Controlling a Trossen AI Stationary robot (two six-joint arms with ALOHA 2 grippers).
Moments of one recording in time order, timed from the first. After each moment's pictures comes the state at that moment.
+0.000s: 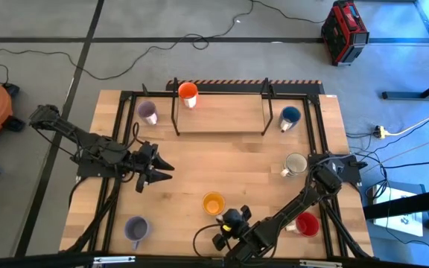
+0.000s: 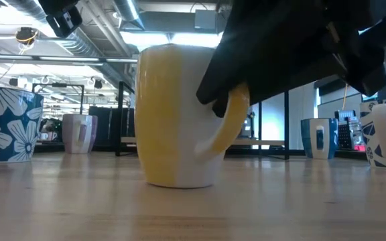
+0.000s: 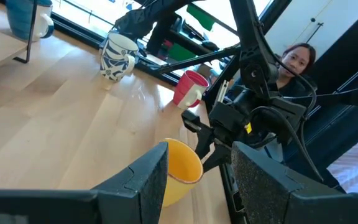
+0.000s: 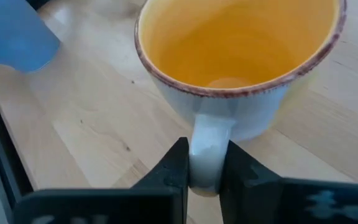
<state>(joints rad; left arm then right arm) -0.45 0.70 0.51 0.02 -0.29 -0.60 0.71 2.25 1.68 -0.61 0.78 1.46</state>
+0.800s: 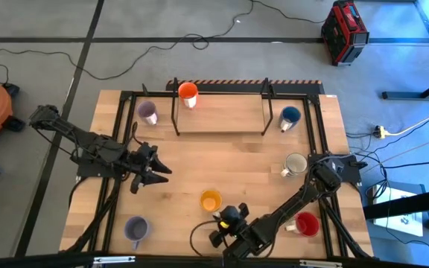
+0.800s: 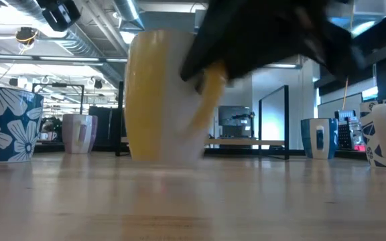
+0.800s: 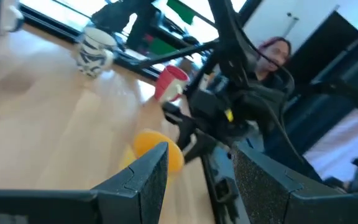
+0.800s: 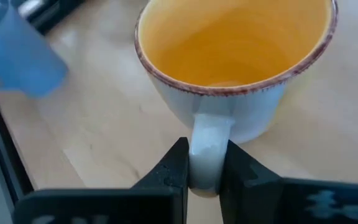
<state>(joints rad) -0.45 0.66 0.52 0.00 -0.19 -0.59 0.67 2.22 1.71 -0.59 0.83 1.43</state>
